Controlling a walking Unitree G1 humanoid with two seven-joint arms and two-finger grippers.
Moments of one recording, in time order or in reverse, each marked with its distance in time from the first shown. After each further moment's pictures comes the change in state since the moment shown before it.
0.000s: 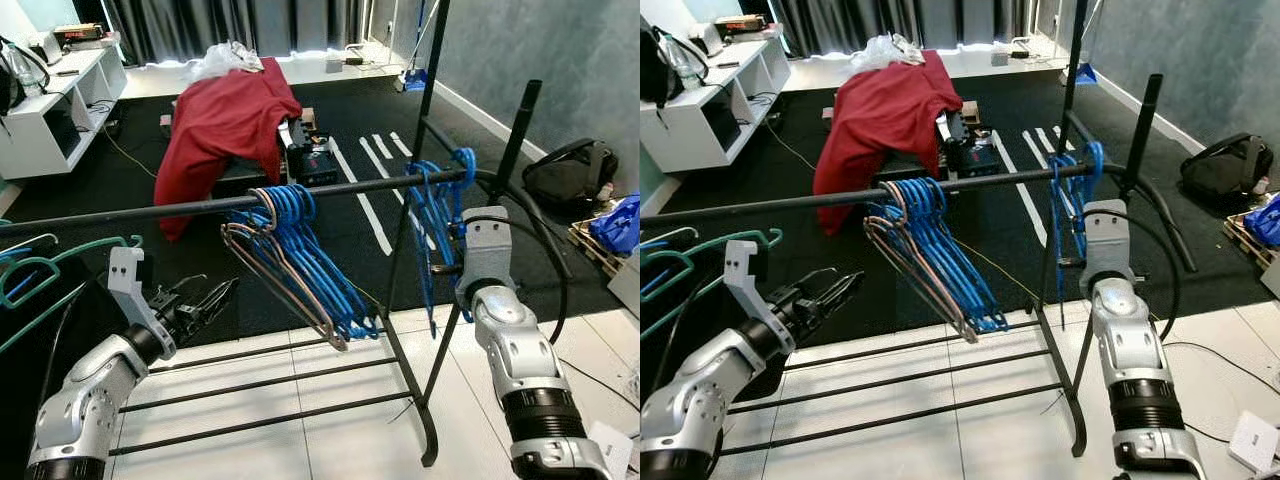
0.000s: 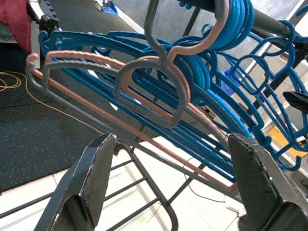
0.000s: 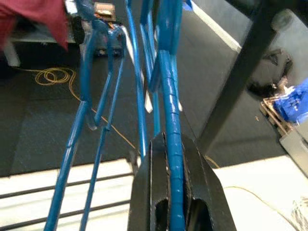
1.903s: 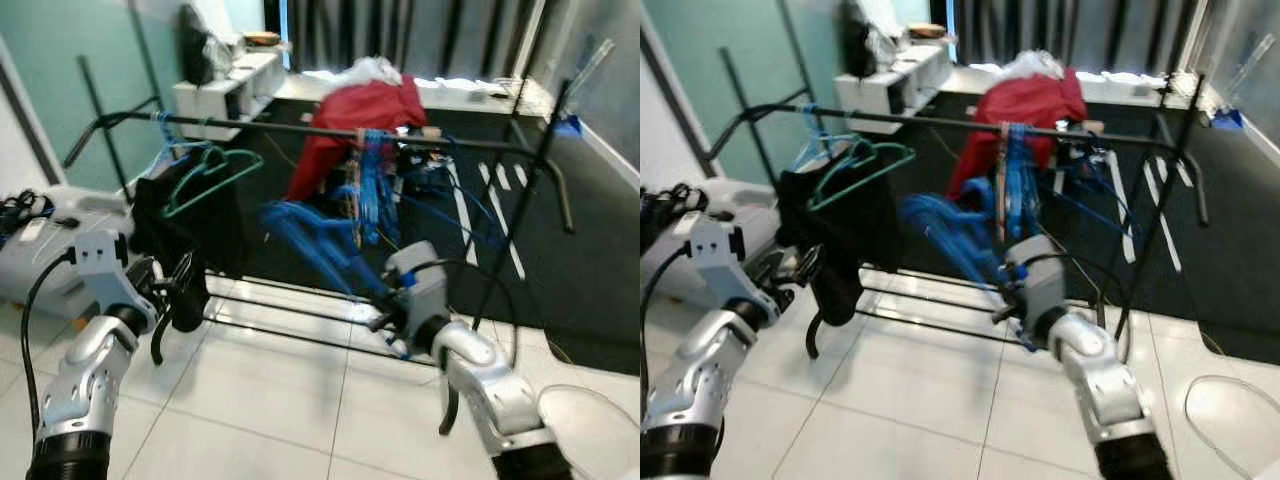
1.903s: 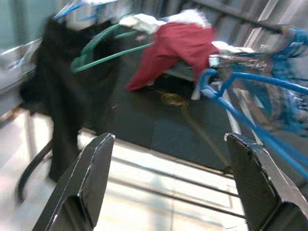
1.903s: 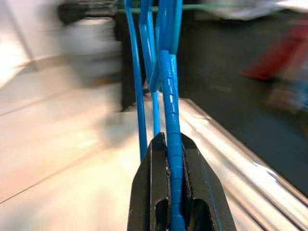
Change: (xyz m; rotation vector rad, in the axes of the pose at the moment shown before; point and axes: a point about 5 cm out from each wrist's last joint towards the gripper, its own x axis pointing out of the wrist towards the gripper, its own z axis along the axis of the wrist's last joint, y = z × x) left arm 0.009 0.034 0.015 0.116 -0.071 0.409; right arm -0.044 0.078 -0.006 0.039 -0.025 0.812
